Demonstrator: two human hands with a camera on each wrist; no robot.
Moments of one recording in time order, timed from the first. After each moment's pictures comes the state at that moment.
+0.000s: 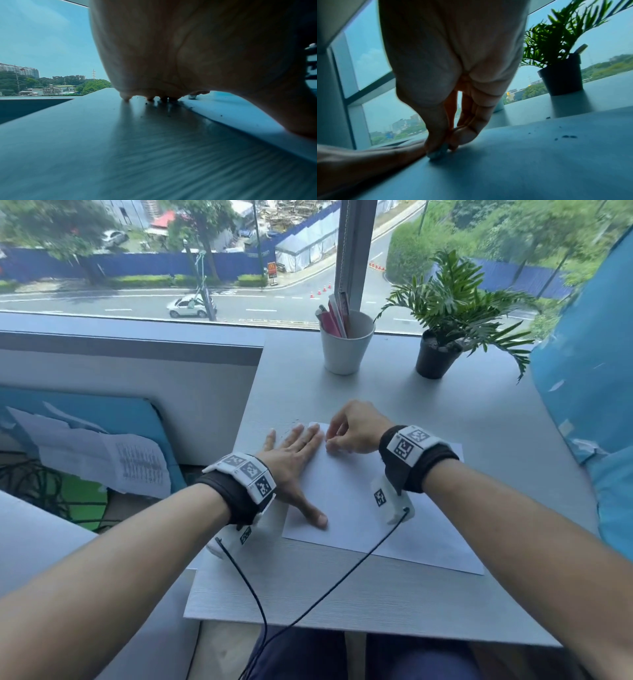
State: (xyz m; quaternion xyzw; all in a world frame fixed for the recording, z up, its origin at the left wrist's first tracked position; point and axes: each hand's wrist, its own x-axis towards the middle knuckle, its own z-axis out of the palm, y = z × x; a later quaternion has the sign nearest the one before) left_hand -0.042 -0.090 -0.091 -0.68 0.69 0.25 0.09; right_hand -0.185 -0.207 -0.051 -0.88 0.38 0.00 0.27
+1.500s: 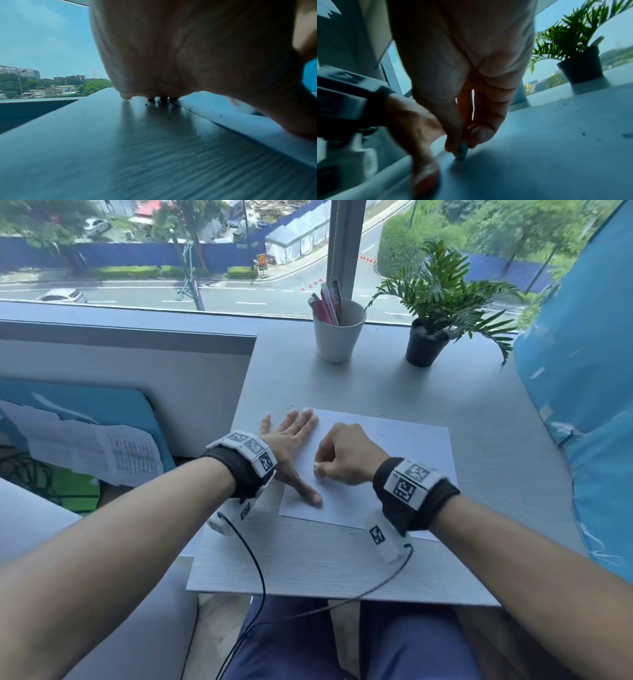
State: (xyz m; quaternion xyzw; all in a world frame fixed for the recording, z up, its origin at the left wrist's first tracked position) left_hand -0.045 -0.091 -0.088 -0.68 0.68 0.26 0.11; right_hand -0.210 -0.137 -0.056 -0.88 0.38 -0.01 0.29
